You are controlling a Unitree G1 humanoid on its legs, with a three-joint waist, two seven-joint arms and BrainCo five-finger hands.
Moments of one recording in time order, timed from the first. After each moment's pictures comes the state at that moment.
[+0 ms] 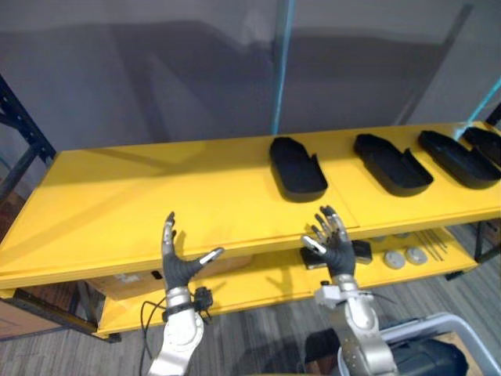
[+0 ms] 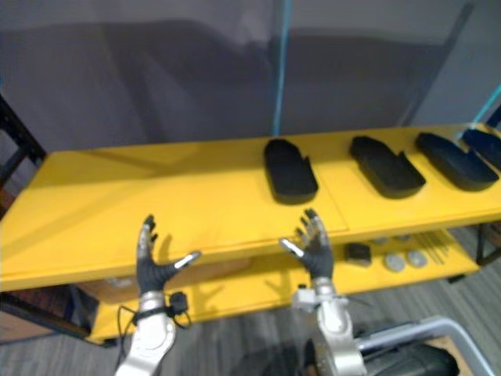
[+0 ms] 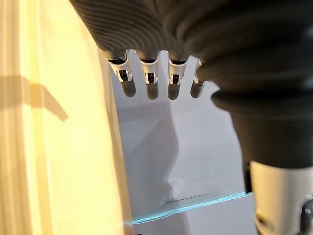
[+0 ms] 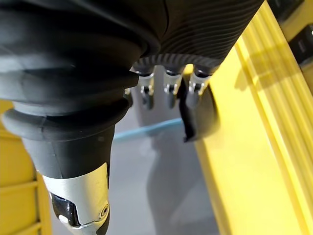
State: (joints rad) left arm 0.24 0.14 -0.24 -0.12 0.16 -0.24 0.62; right arm 0.17 -0.10 0.20 -0.11 0.32 -0.20 -0.13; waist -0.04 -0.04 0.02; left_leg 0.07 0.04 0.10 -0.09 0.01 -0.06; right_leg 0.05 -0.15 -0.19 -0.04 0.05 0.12
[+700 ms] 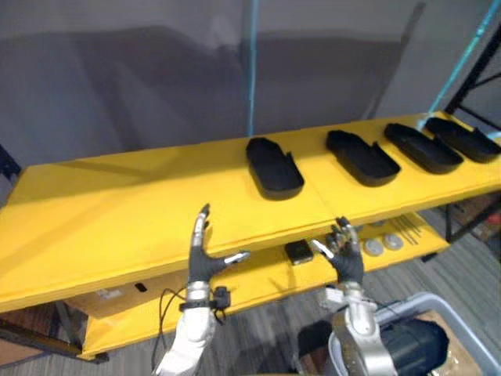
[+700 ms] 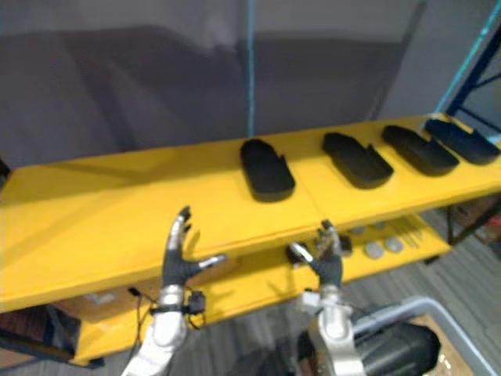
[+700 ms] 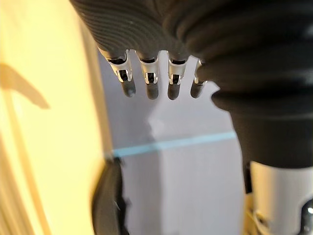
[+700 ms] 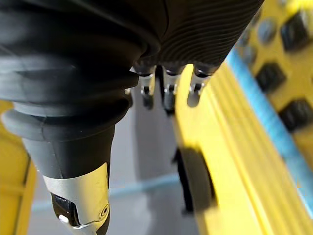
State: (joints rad) left arm 0.16 0.14 -0.39 -0.12 0.15 -0.29 0.46; right arm 0.24 -0.07 0.15 -0.10 0.26 -0.20 -0.28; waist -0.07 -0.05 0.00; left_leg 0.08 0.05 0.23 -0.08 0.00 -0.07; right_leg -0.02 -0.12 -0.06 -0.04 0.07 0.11
